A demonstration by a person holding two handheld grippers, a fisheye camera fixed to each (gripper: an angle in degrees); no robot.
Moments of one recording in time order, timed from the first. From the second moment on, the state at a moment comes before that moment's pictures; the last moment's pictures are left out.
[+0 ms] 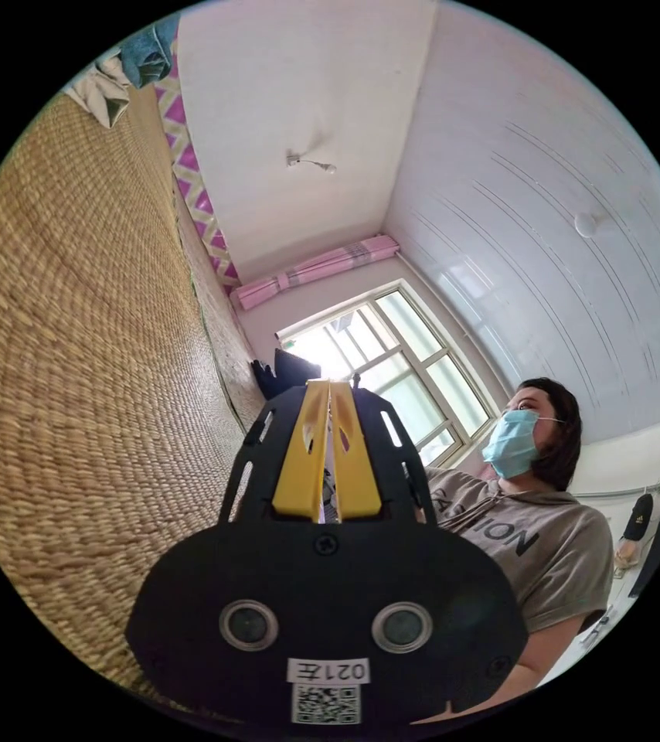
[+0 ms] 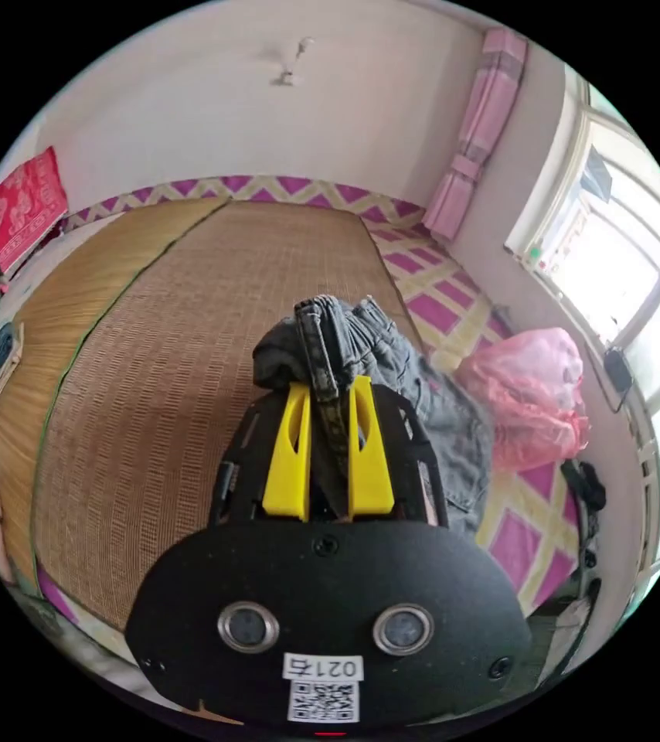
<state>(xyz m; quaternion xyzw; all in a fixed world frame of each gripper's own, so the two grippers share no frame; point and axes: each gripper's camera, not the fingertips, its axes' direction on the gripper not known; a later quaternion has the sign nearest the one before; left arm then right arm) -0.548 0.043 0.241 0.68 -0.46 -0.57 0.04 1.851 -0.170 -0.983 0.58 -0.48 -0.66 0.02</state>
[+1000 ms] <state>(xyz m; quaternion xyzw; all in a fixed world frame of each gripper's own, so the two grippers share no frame) -0.525 -0.051 0.164 0.58 -0.52 -0.62 -0.02 2.070 0.178 -0.152 0.53 -0.26 -0.69 -0.42</state>
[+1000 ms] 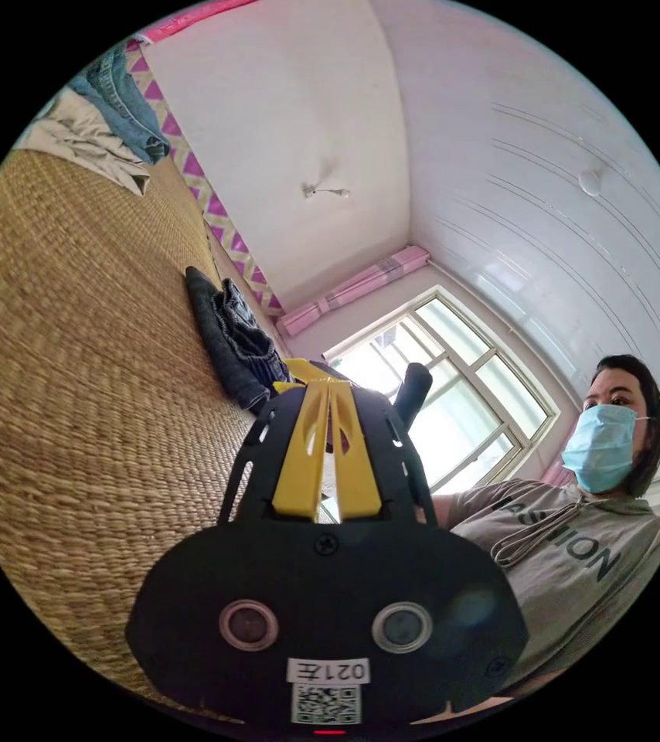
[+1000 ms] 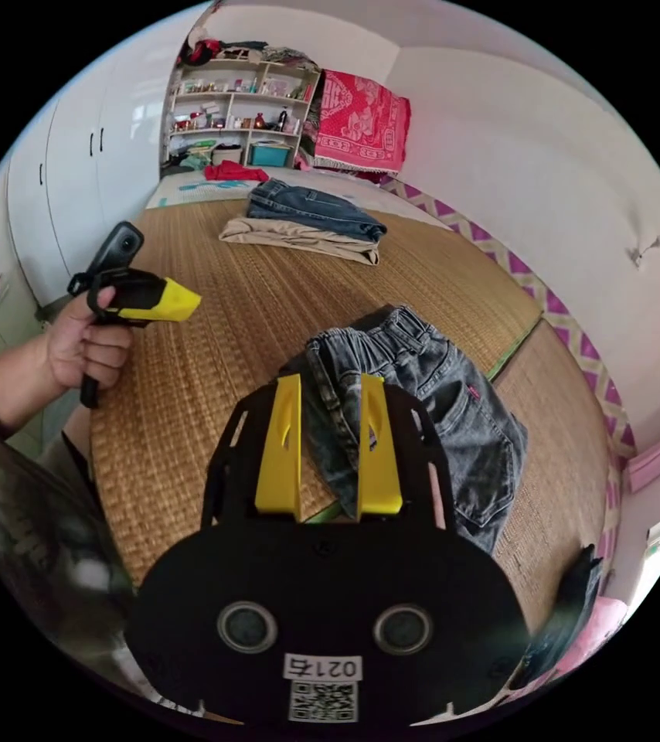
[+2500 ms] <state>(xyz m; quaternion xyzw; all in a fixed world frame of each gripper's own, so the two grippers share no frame) -0.983 0.254 -0.113 0.09 -0.38 -0.88 0.28 0.951 -0.701 0.260 0.06 -0.66 -0.75 -0.05</state>
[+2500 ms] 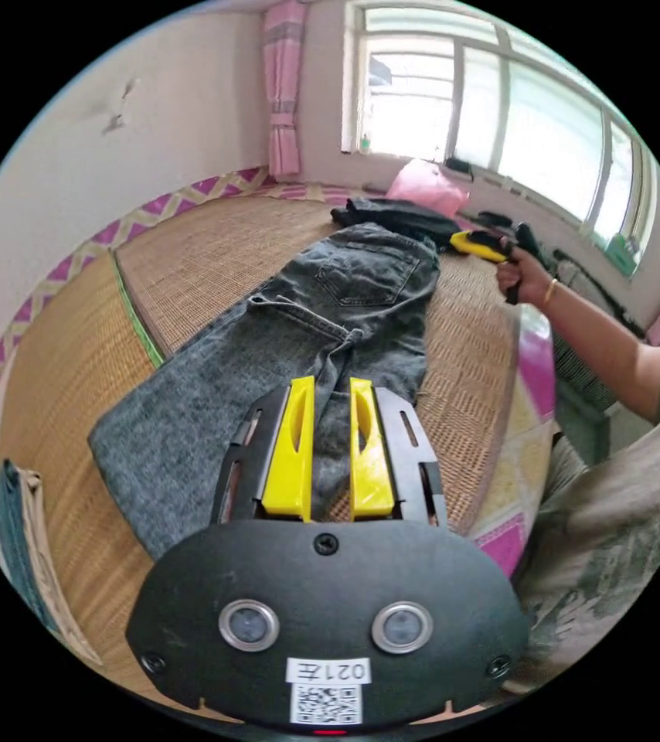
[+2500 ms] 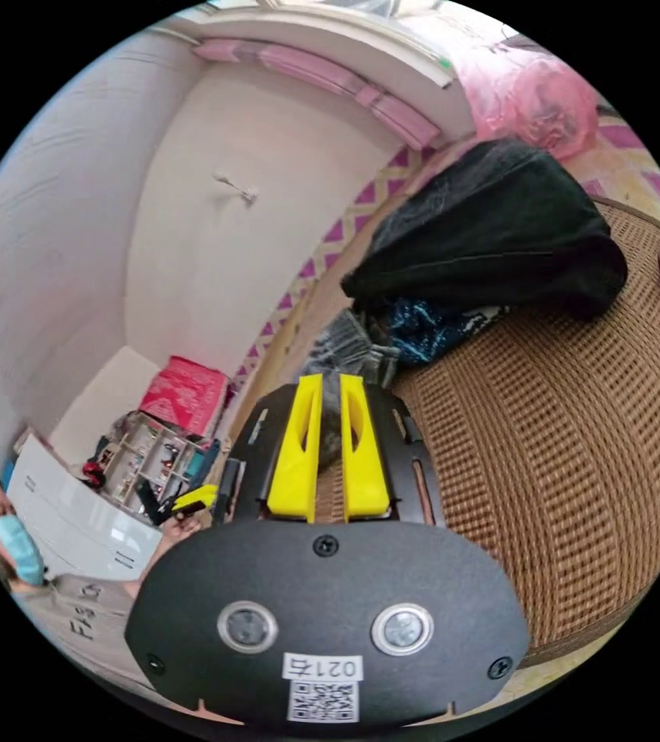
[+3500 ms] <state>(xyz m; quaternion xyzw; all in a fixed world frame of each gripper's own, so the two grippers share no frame) -0.466 0.062 -0.065 0.28 -0.53 -0.80 -0.03 1.345 -0.611 0.215 0.47 -0.39 -0.79 -0.07</state>
